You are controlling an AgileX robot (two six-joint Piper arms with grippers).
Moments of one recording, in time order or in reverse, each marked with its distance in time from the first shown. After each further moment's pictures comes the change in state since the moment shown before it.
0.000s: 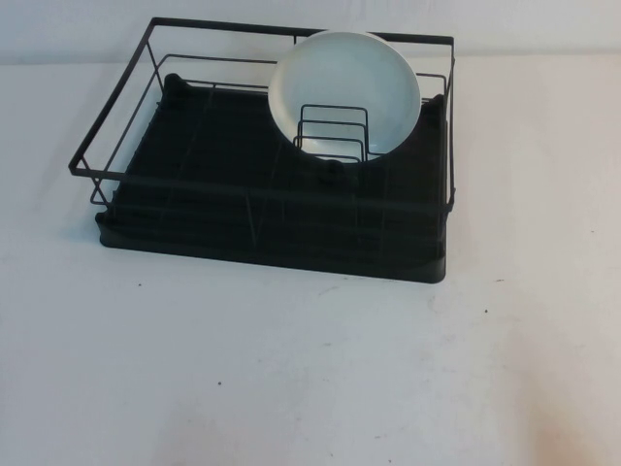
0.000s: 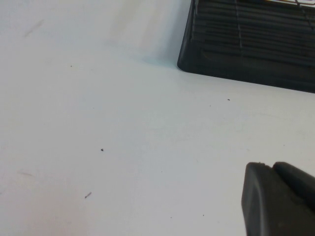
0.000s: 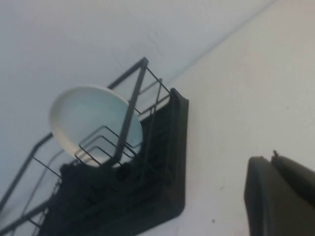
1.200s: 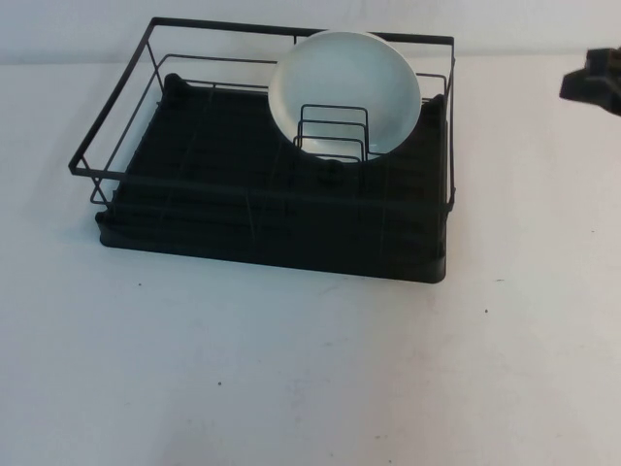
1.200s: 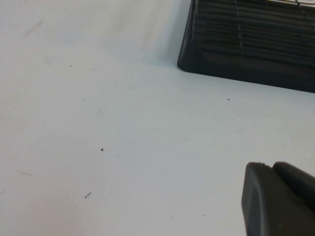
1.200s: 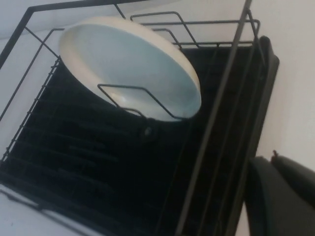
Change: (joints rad) right arm 0.000 1.506 -1.229 0.151 0.452 -0.534; left arm 0.000 0.000 0.000 0.000 0.000 0.000
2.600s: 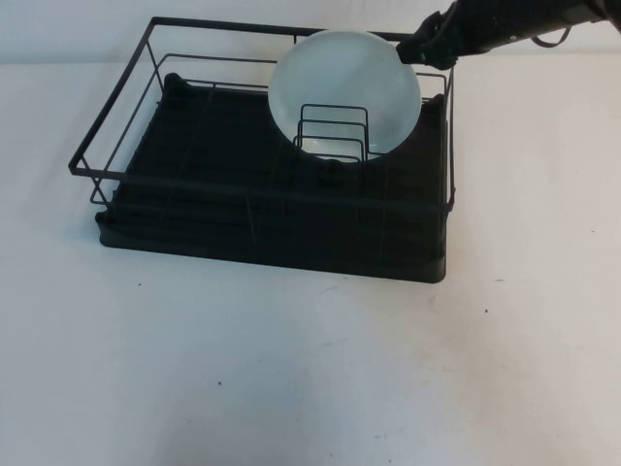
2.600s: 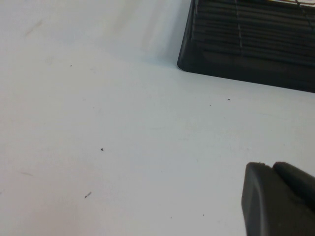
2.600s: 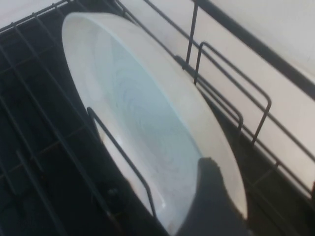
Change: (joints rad) right arm 0.191 0.808 -1.114 -0.307 0.263 -0.172; left arm 0.000 0.000 0.000 0.000 0.000 0.000
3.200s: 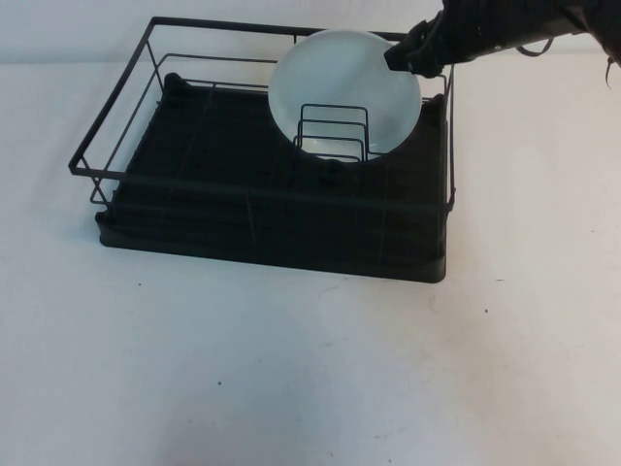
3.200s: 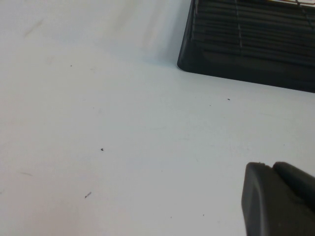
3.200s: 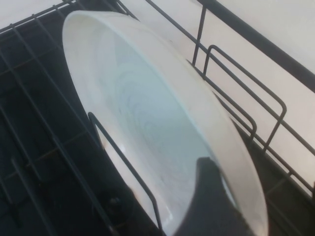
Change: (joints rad) right arm 0.019 0.031 -0.007 0.018 -0.039 -0.025; left arm 0.000 0.000 0.000 0.000 0.000 0.000
